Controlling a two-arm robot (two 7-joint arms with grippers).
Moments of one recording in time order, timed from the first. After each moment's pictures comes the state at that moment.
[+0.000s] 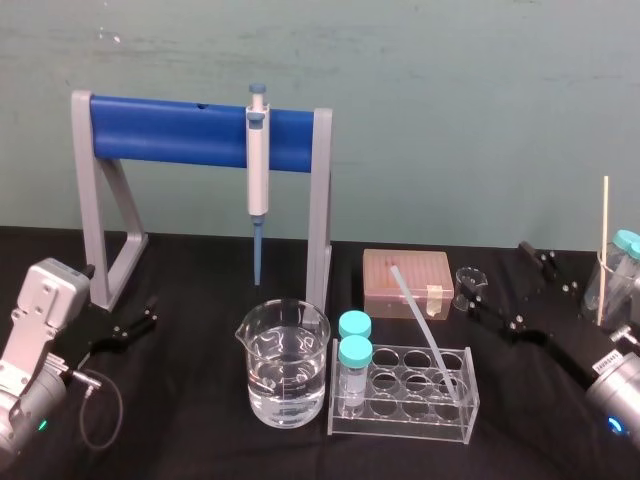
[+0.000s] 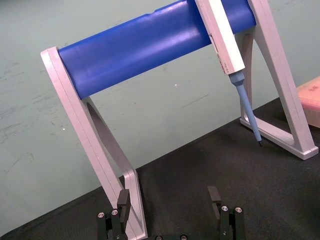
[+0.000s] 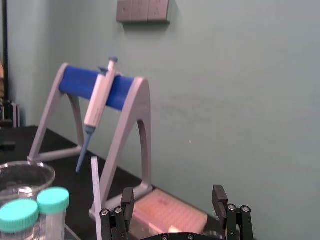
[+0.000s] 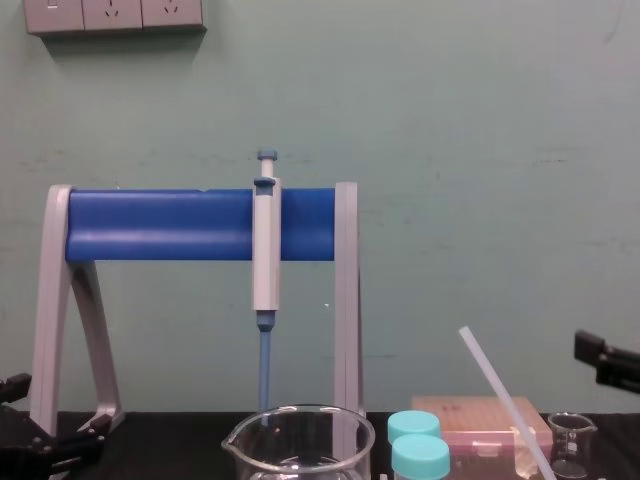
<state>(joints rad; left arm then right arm) -0.20 0.60 0.45 -1.41 -0.25 -0.12 0.03 0.08 0.42 -0.15 -1.48 0.28 -0.28 0.41</state>
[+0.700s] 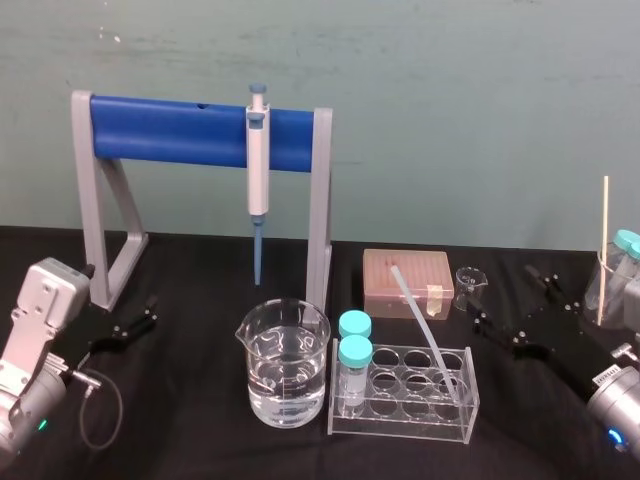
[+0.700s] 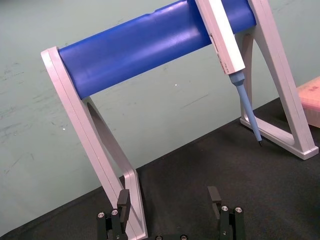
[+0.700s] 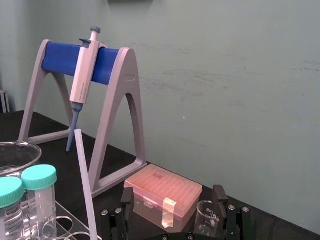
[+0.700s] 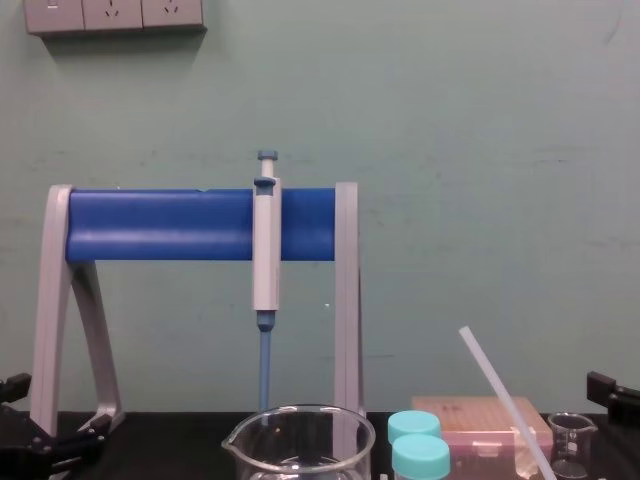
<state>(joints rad) -0.20 0.60 0.45 -1.41 -0.25 -0.12 0.03 0.07 0.41 -0.14 -1.45 0.27 -0.20 0.39</state>
